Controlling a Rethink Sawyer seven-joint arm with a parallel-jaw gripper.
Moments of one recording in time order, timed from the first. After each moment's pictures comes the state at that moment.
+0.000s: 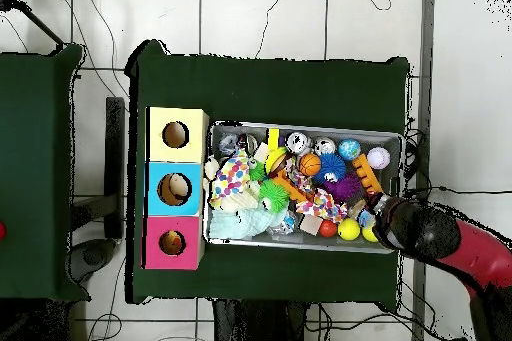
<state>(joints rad) -0.92 -0.64 0.22 1.69 -0.39 0.52 1.83</state>
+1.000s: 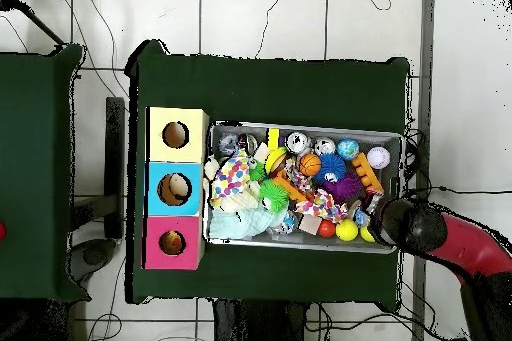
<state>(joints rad) -0.91 -0.55 0.24 1.64 -0.47 0.51 1.83</state>
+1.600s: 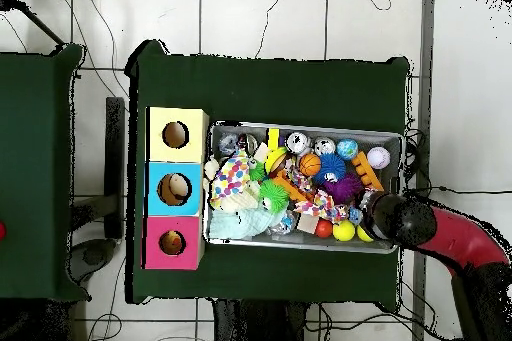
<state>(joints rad) -0.88 -0.53 0.23 1.62 -0.47 0.51 1.83</state>
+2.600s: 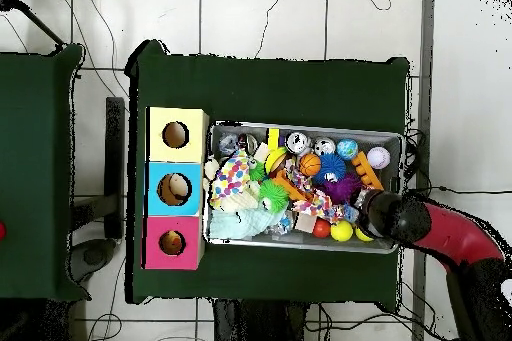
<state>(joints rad) -0.86 -0.53 0.23 1.62 -0.47 0.51 1.83</state>
